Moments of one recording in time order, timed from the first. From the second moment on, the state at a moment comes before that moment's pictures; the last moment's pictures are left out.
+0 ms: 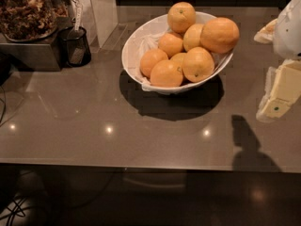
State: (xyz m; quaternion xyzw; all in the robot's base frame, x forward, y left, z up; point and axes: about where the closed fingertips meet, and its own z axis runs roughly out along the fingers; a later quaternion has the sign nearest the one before) arm 0.438 -0.217 0.977 -0.60 0.78 -0.03 0.16
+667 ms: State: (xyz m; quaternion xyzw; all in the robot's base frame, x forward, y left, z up) arm 0.451 -0.209 0.980 -0.61 0.77 -0.03 0.17
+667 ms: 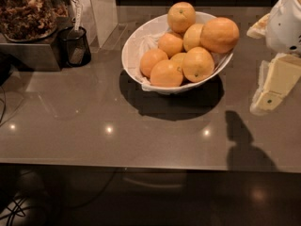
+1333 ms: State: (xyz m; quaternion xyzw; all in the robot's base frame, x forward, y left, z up) arm 0.521 -0.198 1.038 -0.63 0.74 -0.06 0.25
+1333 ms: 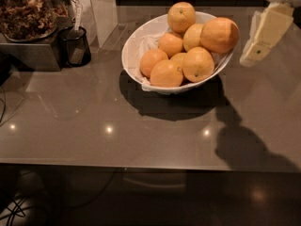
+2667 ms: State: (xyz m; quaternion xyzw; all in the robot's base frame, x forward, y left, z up) arm 0.598 -0.177 1.047 -0.62 0.72 -0.03 0.30
